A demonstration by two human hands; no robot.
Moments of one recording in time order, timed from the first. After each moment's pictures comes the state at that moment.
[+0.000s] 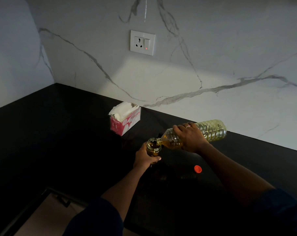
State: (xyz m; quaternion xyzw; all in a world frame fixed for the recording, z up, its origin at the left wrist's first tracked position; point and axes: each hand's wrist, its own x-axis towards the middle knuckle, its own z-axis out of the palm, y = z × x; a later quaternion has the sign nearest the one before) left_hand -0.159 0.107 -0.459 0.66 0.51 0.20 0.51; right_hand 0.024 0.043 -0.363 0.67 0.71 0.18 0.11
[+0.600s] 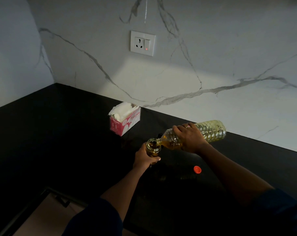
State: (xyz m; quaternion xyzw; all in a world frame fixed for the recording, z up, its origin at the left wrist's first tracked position) left_hand -0.159 0.107 -0.461 0.65 0.52 0.20 0.51; right_hand 0.022 0.042 -0.361 0.67 0.71 0.20 0.11
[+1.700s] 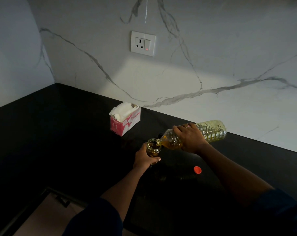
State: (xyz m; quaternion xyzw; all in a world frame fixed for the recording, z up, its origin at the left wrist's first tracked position) left_hand -0.159 0.106 -0.459 0.66 0.51 0.21 0.51; right_hand 0.023 0.043 -0.360 0.67 0.72 0.17 0.11
